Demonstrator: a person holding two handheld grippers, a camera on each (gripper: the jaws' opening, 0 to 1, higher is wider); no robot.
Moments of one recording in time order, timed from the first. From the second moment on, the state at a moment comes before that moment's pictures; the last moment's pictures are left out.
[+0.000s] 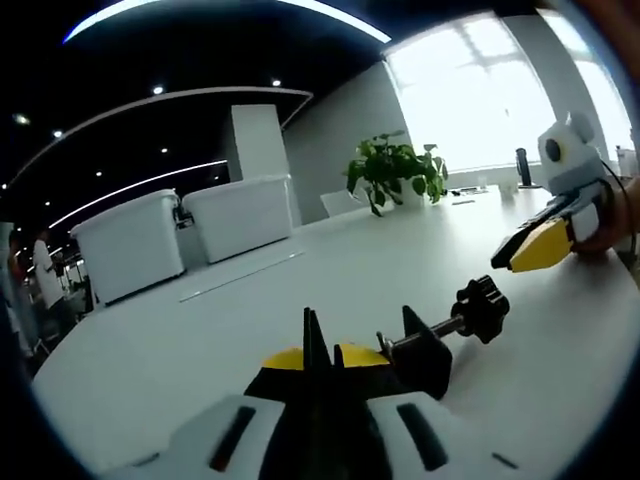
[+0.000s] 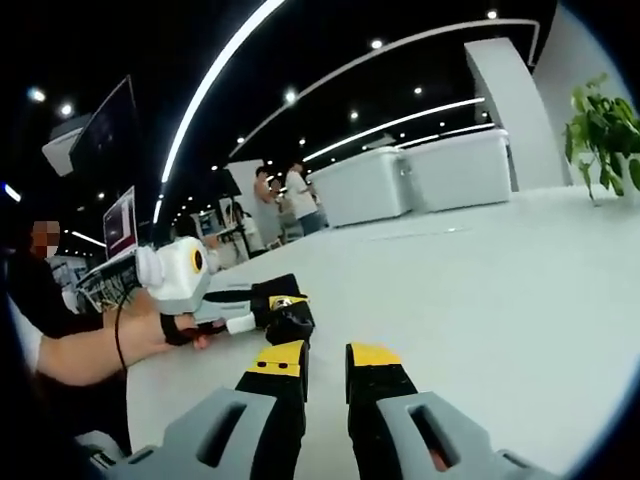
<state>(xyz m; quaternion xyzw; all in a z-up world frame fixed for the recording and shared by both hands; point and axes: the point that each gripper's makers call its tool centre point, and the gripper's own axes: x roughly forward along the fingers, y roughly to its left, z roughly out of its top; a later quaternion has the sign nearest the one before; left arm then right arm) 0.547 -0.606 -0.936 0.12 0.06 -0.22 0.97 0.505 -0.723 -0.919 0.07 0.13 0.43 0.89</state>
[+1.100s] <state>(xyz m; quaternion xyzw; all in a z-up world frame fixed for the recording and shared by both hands) 0.549 -0.605 -0.935 0.12 0.06 -0.22 0.97 0.509 -0.674 -0.918 0.12 0.15 0.47 0.86</state>
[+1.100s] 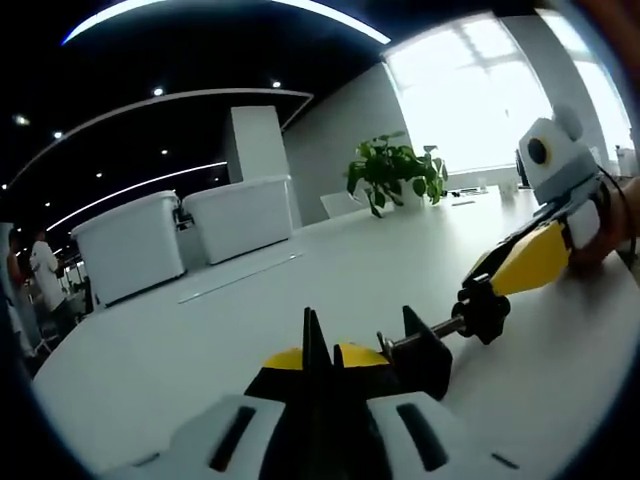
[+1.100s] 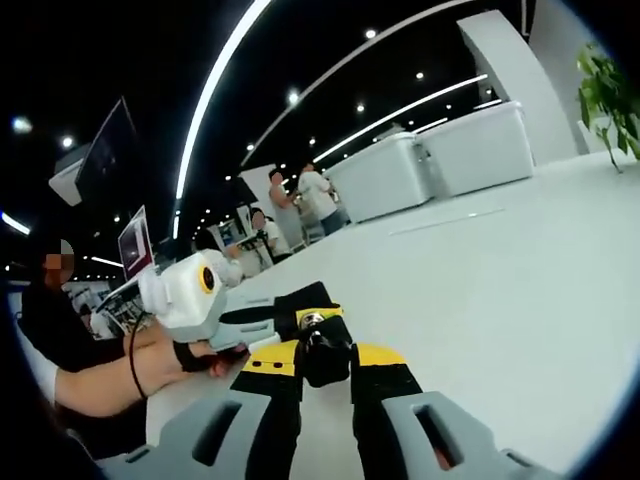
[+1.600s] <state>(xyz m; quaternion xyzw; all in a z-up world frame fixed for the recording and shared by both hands) 0.548 -0.605 -0.936 0.09 0.07 -0.22 0.97 0.506 -0.670 -0.917 0.10 0.12 0.48 0.86</state>
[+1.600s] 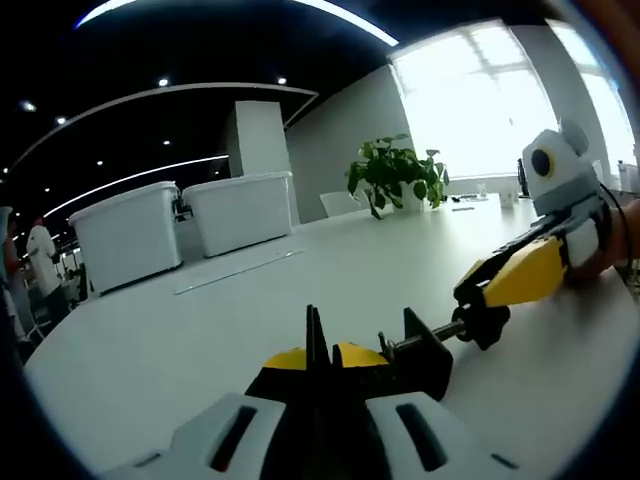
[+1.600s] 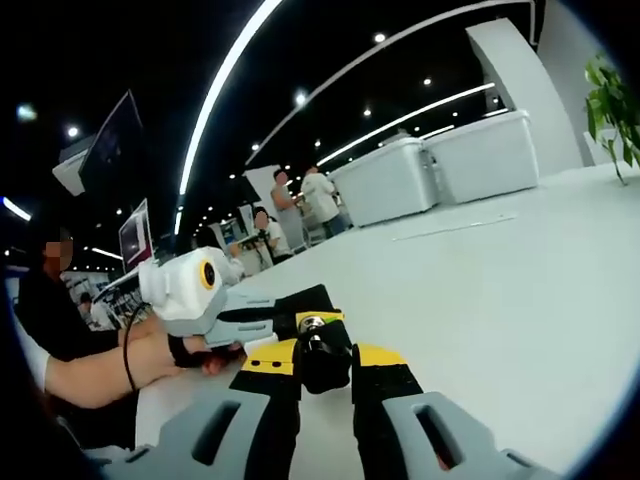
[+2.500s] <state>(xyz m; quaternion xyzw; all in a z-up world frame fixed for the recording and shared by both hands) 0.542 -0.607 -0.937 0.09 0.07 -0.22 0.97 0.494 -0.663 -0.908 -0.14 -0.04 0.46 0.88</state>
